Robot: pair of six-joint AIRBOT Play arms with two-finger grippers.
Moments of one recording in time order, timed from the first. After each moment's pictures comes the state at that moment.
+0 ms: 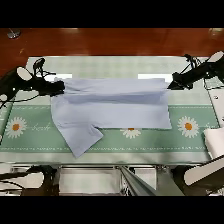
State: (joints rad) left arm 0.06 -1.49 1.12 1.20 -0.92 -1.48; right arm -0.24 -1.83 1.60 -1.07 1.40 1.34
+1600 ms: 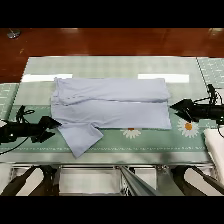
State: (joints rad) left arm 0.46 -0.96 0.40 0.89 -1.15 -1.42; right arm -0.50 -1.12 0.65 -0.74 1.16 1.16
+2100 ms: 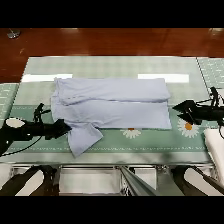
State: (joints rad) left arm 0.22 -1.00 0.35 0.77 -1.00 -1.29; right arm -0.54 -1.11 0.65 -0.81 1.13 1.27
